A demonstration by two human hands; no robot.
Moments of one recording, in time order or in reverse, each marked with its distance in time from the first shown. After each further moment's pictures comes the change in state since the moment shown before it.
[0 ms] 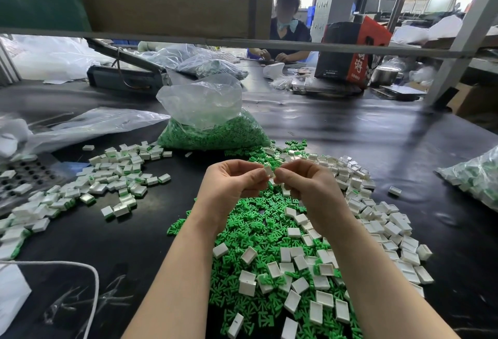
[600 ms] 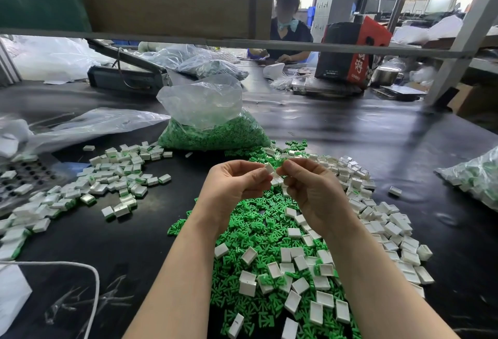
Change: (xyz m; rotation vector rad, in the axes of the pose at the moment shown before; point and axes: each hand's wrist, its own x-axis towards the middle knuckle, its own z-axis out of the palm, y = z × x) left_hand -0.002 0.002 0.002 -0.068 -0.047 -0.043; right_hand 0.003 0.000 0.003 0.415 0.025 0.158
